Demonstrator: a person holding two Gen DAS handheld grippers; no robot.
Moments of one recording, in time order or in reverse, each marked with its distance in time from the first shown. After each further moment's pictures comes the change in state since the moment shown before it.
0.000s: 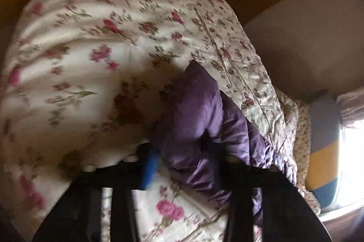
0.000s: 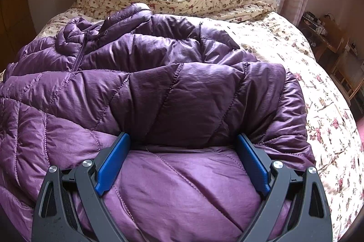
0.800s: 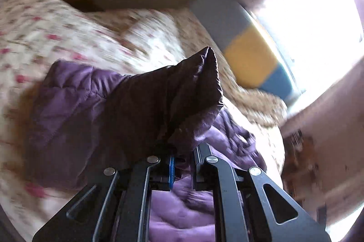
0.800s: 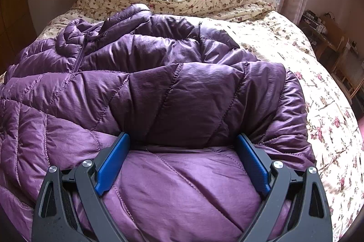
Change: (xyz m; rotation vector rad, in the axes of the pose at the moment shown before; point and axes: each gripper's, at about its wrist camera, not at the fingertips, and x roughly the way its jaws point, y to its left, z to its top) left arm 0.013 -0.297 -0.211 0.628 0.292 -0.452; right arm -0.001 -0.002 -0.003 0.007 -0.001 0.006
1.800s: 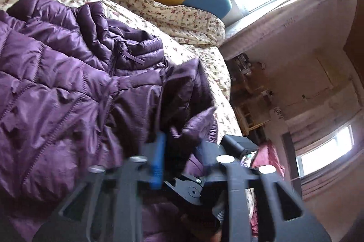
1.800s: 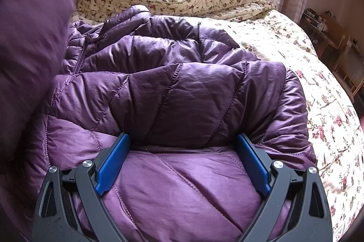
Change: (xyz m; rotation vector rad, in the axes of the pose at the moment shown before) left arm 0.134 -0.145 -0.099 0.178 0.394 -0.387; right arm -0.001 -0.002 -0.001 0.002 0.000 0.006
